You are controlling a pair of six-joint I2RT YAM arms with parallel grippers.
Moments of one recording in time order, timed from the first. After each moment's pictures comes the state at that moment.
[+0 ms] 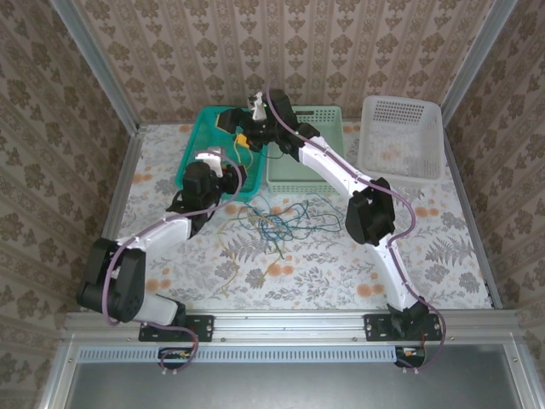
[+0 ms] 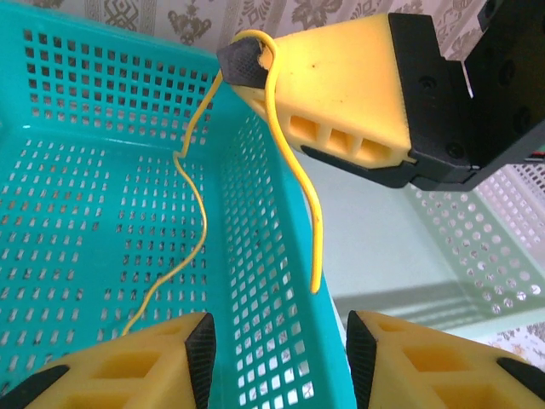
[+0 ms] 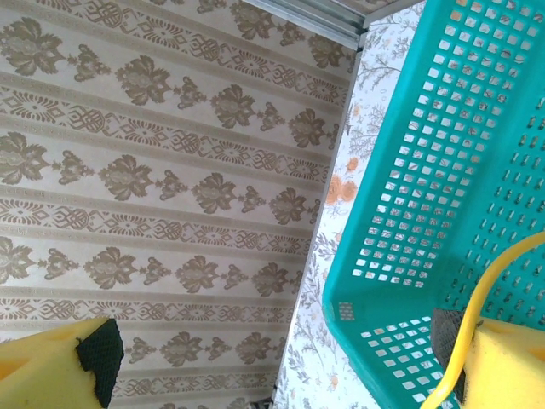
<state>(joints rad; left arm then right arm) -0.40 1.43 0.73 0.41 0.13 -0.36 0.57 2.36 2.31 -0.29 -0.56 0.98</state>
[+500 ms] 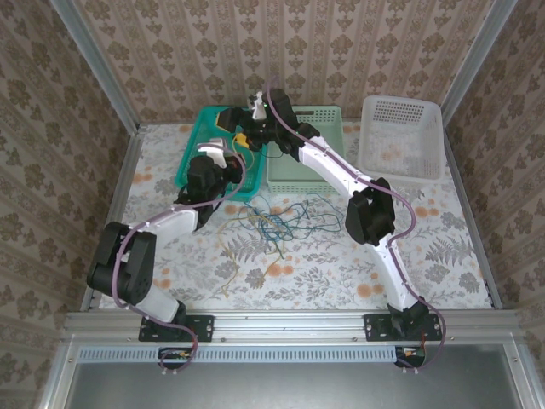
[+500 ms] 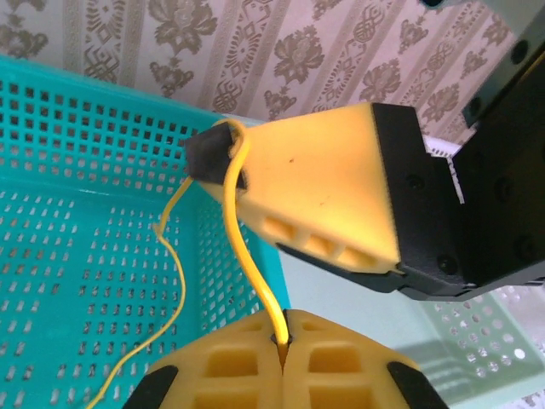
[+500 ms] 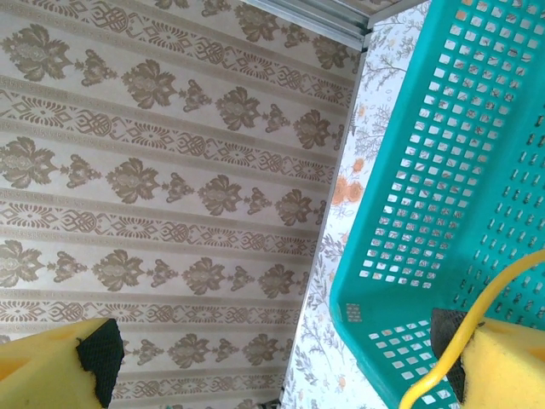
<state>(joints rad) -0.40 1.54 0.80 0.55 0.13 -0.41 0.57 2.36 2.31 -0.28 -0.56 1.00</state>
